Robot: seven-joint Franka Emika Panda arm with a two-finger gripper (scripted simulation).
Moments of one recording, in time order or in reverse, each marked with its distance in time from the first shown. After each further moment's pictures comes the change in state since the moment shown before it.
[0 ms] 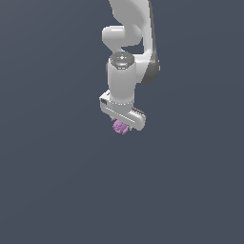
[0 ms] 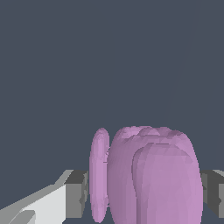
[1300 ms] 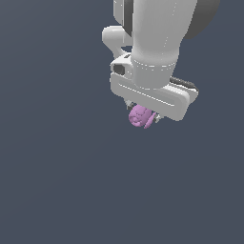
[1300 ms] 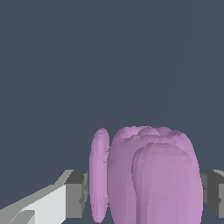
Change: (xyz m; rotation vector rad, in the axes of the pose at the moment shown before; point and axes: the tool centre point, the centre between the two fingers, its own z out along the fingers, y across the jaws) arm 0.044 -0.102 -0.174 0.000 -0.003 0.000
